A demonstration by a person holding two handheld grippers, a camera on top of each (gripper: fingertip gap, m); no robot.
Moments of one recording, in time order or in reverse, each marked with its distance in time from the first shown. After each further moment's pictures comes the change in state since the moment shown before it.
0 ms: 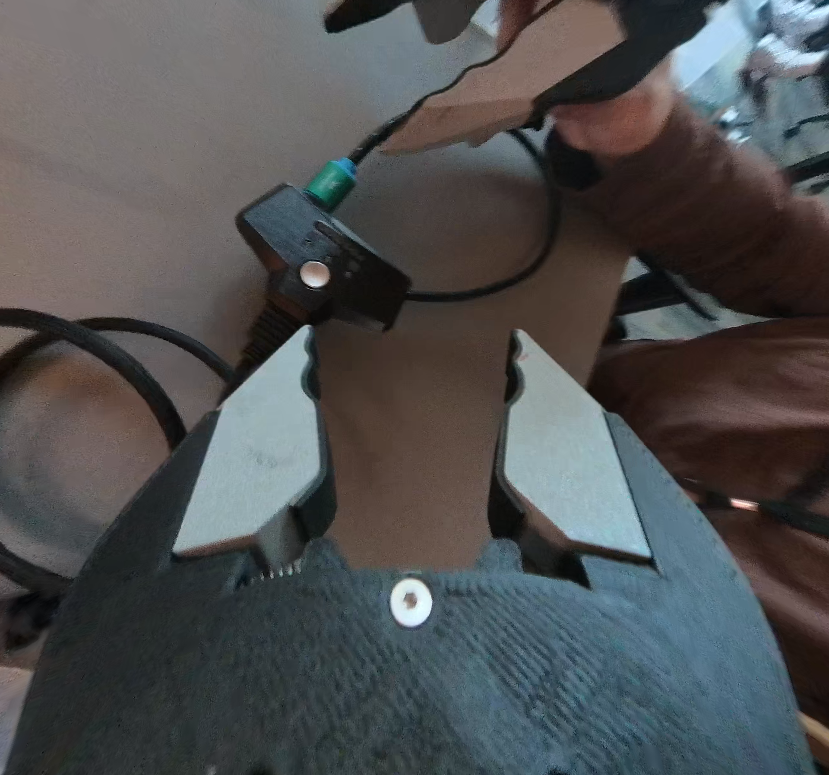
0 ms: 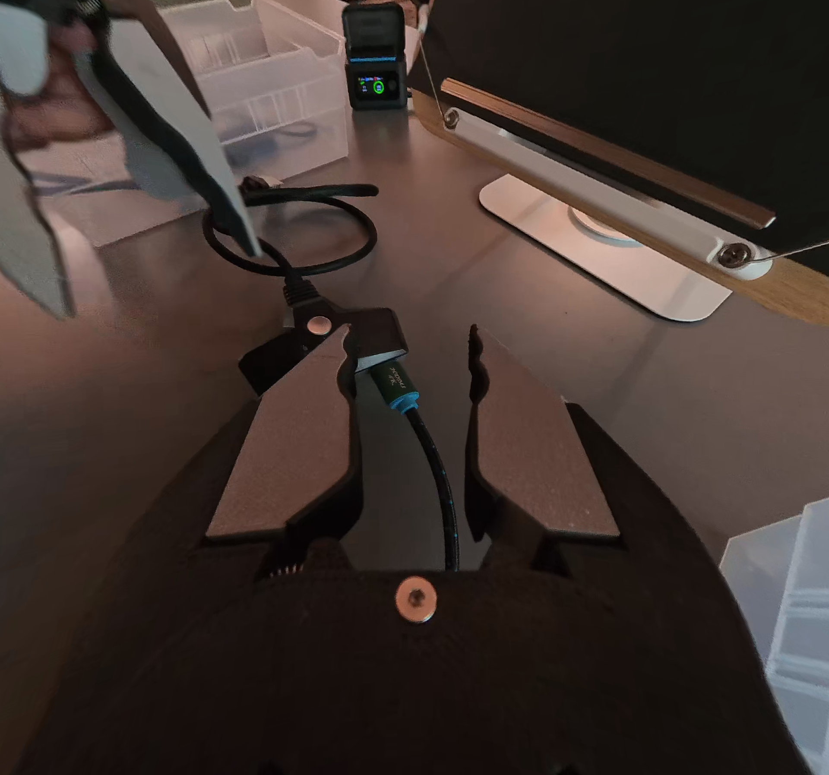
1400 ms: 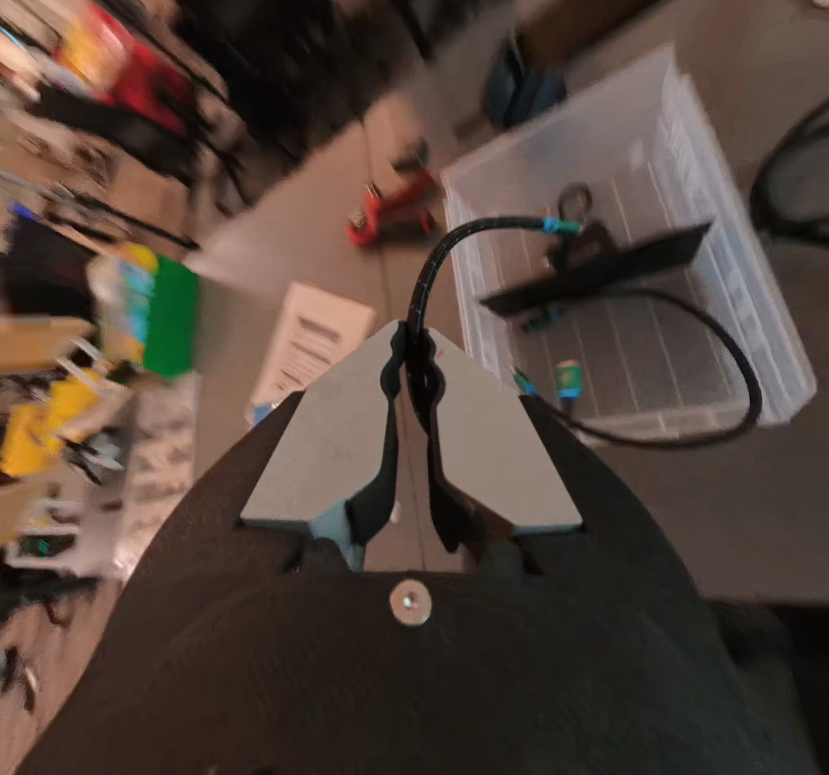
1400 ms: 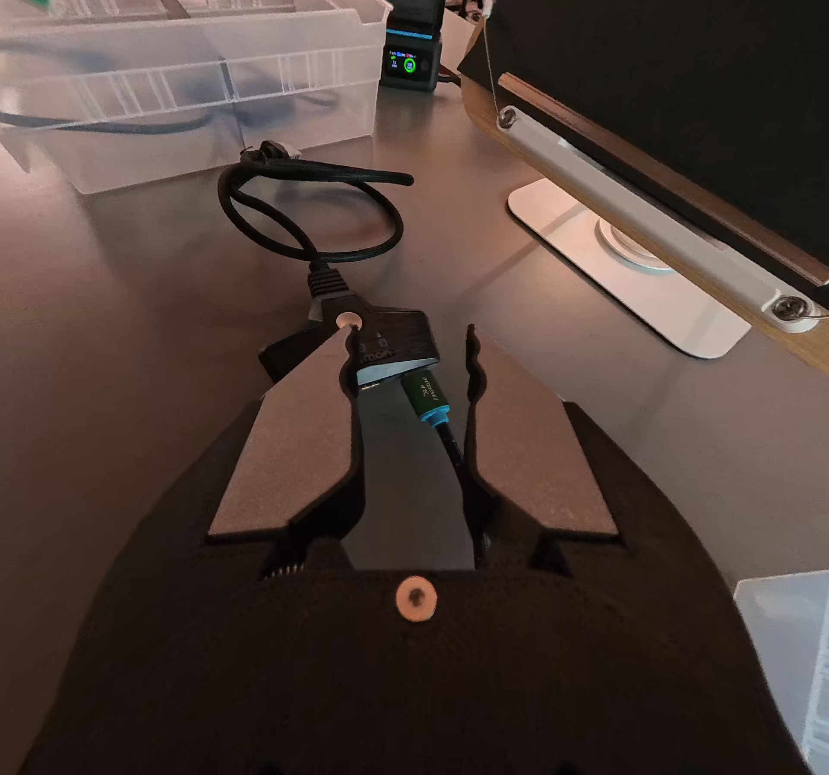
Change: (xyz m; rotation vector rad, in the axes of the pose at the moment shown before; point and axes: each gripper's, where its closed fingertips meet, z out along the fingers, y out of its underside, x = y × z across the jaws) left arm -0.070 0.143 -0.388 0.108 -1.344 -0.145; right arm -0.026 0.003 0.014 -0.034 0.005 -0.138
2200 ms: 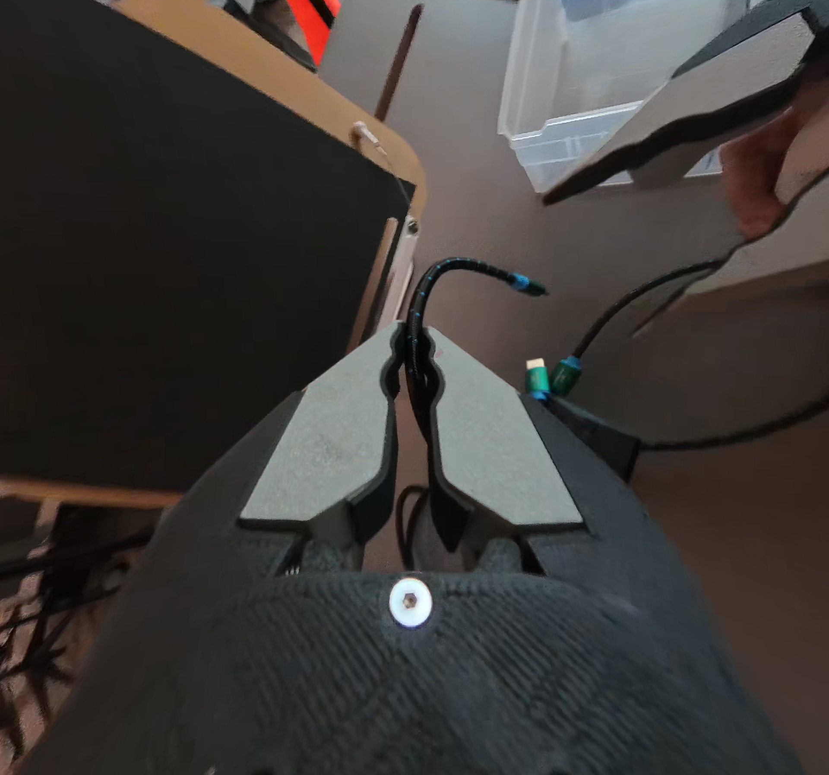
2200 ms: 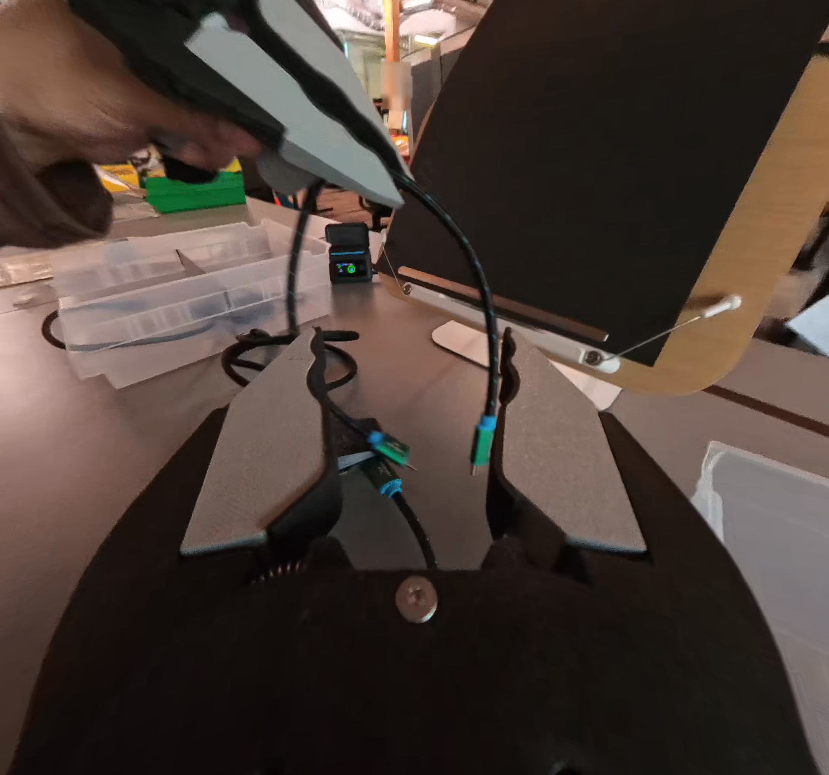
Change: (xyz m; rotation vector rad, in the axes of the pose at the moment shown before) left arm 0.386 -0.237 0.033 0.455 0.716 0.540; right arm 0.044 -0.057 -0.074 0.413 0.138 0.152
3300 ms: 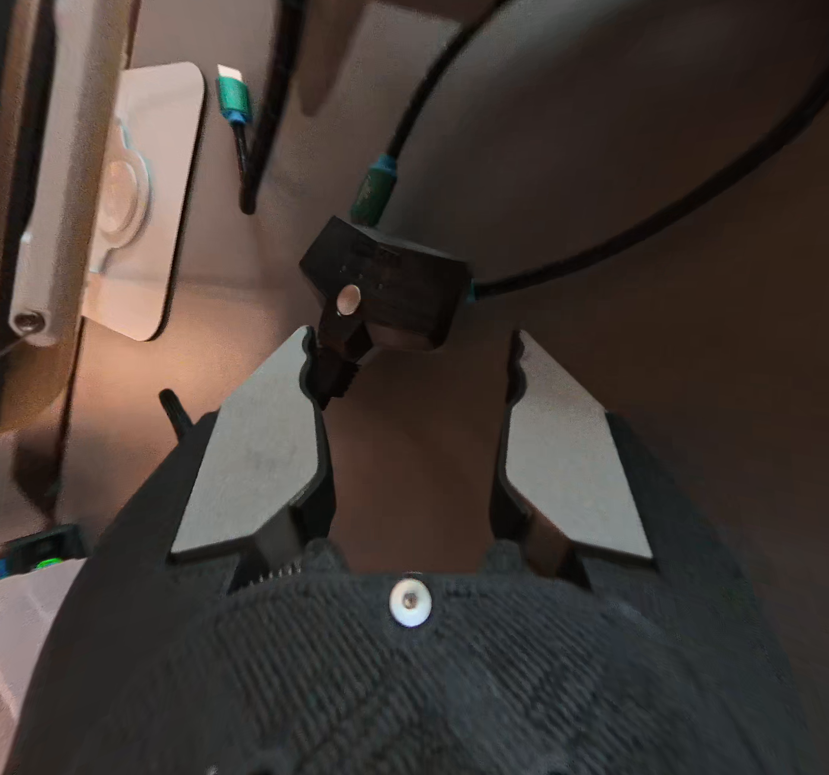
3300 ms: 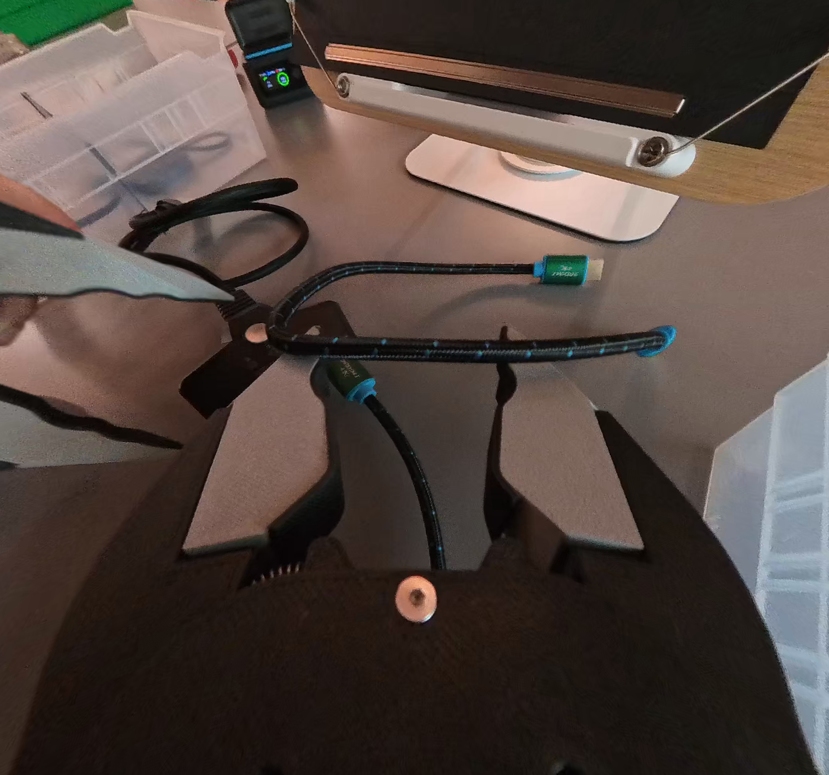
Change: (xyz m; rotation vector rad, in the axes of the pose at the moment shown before) left arm 0.139 0.142 0.036 -0.143 0.043 0.054; right arm 0.021 0.097 0.026 -0.424 0.052 0.157
